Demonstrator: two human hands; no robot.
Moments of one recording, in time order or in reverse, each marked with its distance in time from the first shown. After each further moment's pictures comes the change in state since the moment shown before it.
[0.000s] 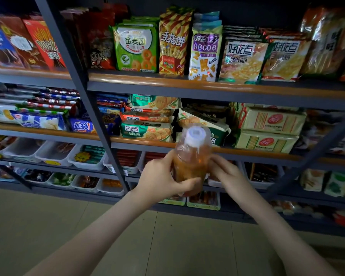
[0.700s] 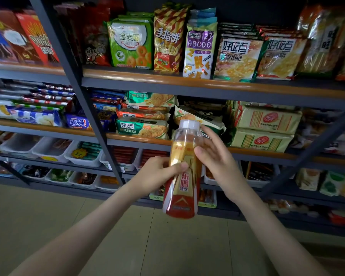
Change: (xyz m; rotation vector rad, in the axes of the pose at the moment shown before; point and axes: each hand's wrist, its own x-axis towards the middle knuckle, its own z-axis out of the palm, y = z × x) left_hand 0.010 0.013 -0.003 -0.479 -0.389 -0.411; right_hand 0.000 -0.027 -0.002 0.138 -0.030 -0.177
